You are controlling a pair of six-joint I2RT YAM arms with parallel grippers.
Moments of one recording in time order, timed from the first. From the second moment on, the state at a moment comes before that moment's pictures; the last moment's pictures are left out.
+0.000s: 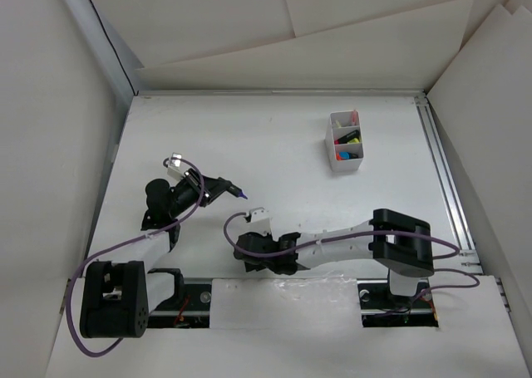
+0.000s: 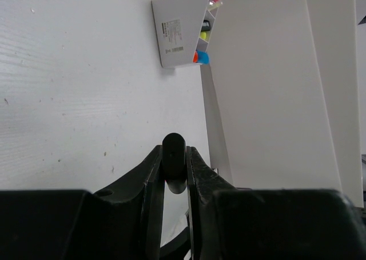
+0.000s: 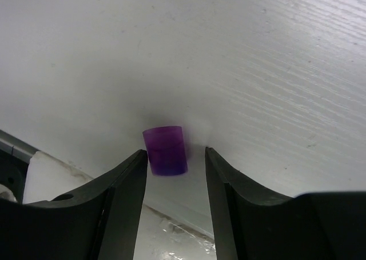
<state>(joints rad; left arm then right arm) -0.02 1.09 0.24 0.68 0.74 -1.13 1.39 1.80 1.05 -0.25 0.42 0.96</state>
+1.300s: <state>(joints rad) -0.02 1.17 0.20 0.76 0.77 -1.18 1.46 1.86 1.12 -0.35 0.59 0.92</state>
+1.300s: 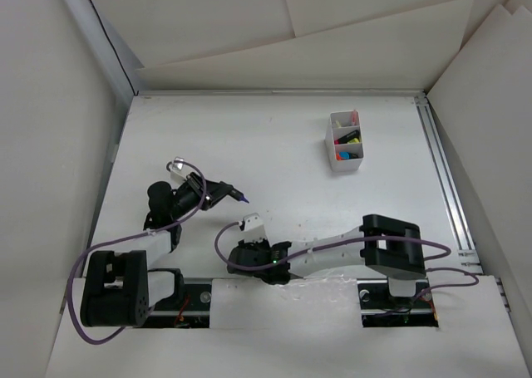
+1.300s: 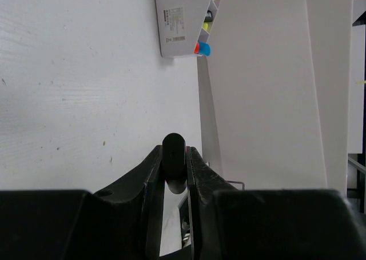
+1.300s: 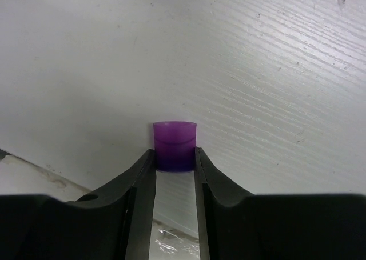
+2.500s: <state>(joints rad) -0.02 1.17 0.21 0.76 1.24 -1.29 1.42 1.32 0.94 -0.24 0.40 0.52</state>
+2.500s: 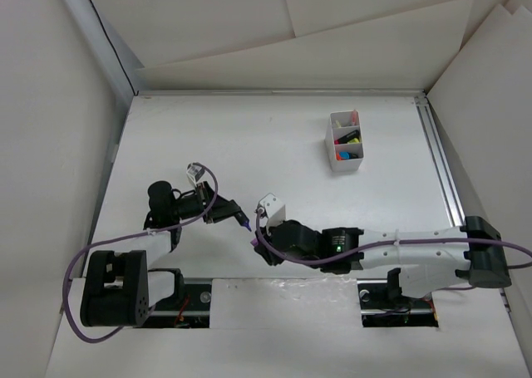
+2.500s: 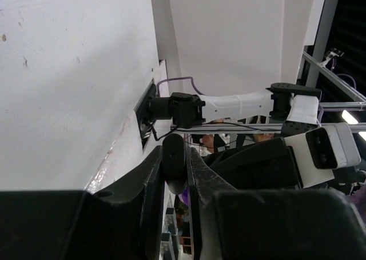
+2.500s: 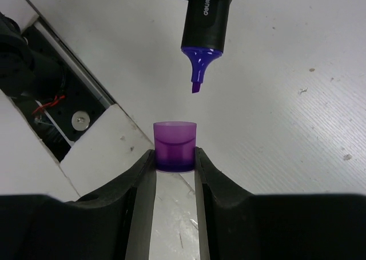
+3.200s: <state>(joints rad) -0.02 1.14 0.21 0.72 1.25 -1.25 1.36 1.35 0.95 -0.17 0.29 0.52</state>
